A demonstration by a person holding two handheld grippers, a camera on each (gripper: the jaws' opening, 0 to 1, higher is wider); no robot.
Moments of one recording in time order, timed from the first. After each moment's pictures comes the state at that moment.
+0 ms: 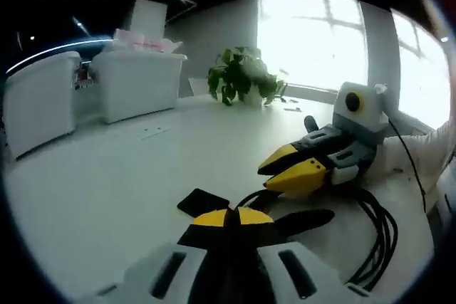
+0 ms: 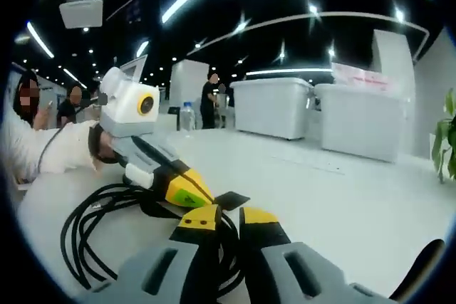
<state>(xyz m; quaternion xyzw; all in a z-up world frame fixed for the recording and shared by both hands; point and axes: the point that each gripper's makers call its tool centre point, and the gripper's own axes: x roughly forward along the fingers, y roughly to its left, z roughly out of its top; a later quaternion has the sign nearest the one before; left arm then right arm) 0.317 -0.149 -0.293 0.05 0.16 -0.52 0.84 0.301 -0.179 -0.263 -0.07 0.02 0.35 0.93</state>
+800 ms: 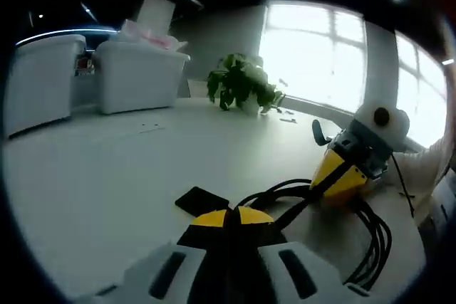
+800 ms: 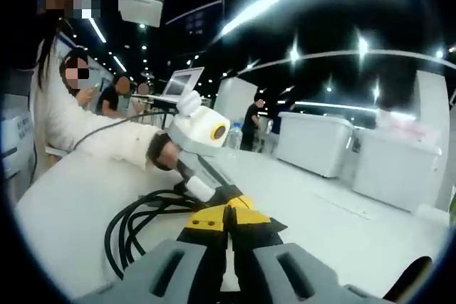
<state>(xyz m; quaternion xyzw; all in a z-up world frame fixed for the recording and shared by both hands) 0.313 -0.151 -0.295 0.01 0.17 -0.53 0.83 0.259 -0.149 -0.250 -0.14 -0.04 0.44 0.88</state>
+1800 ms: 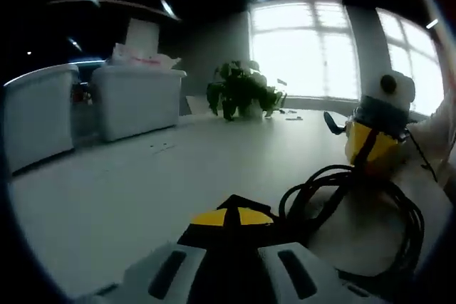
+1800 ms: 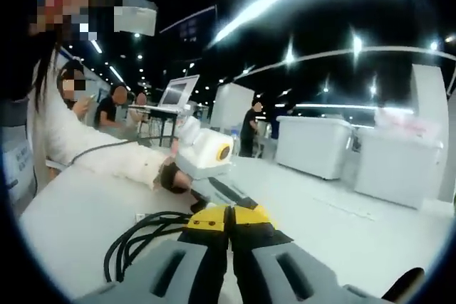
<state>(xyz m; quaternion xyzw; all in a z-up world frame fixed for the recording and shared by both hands) 0.347 -0.149 -0.295 0.06 0.09 -0.53 0.84 0.271 -0.141 -0.236 -0.11 -0.05 0.44 0.89</state>
